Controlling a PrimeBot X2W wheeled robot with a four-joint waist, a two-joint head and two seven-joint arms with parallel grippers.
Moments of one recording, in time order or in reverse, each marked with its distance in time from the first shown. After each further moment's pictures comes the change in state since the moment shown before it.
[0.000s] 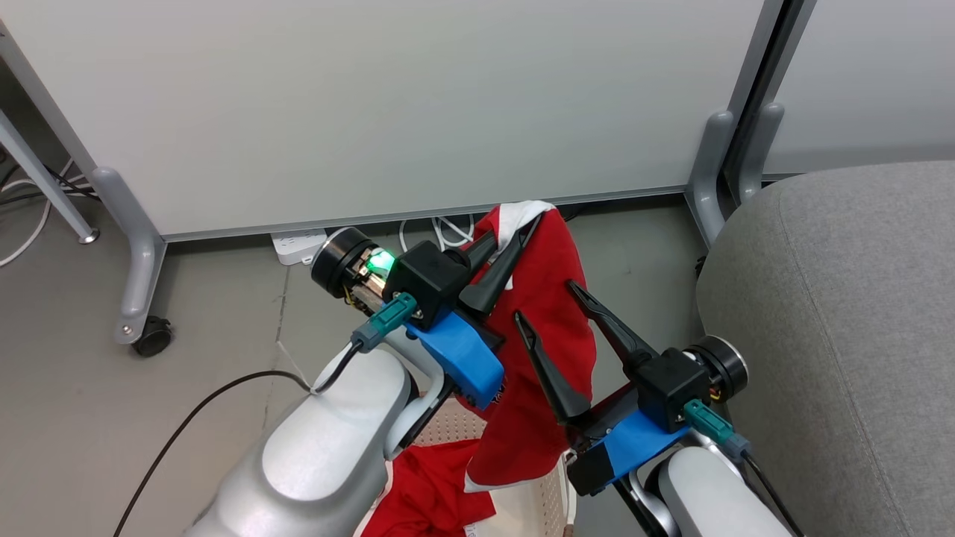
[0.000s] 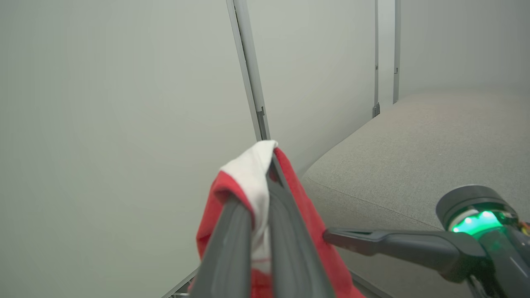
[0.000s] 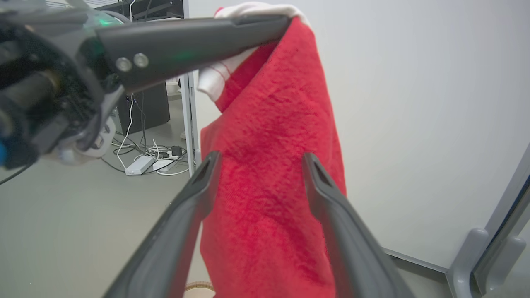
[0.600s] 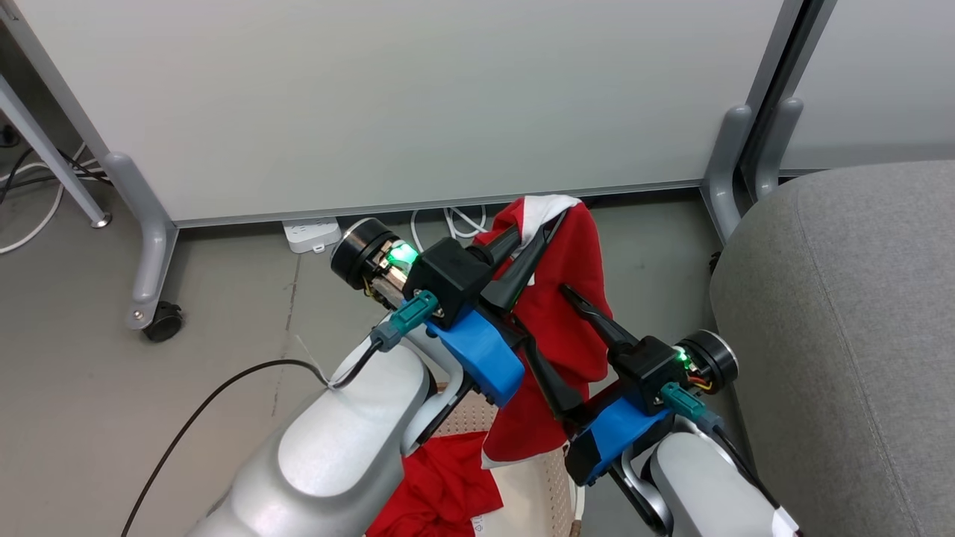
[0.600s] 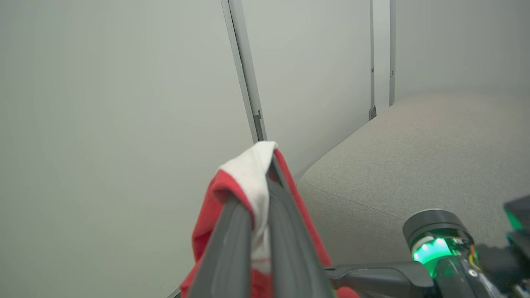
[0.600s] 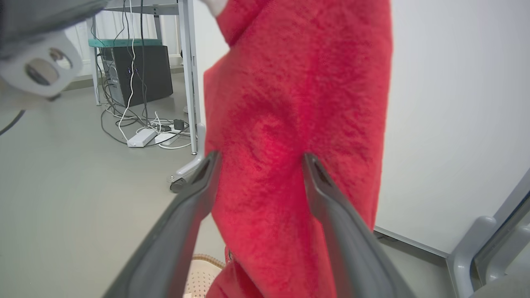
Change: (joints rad) left arm -0.023 -0.018 -0.029 -0.006 -0.005 0.005 -0.008; right arm -0.069 0.002 0.019 0.151 -0.018 0.000 -0.003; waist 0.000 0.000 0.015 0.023
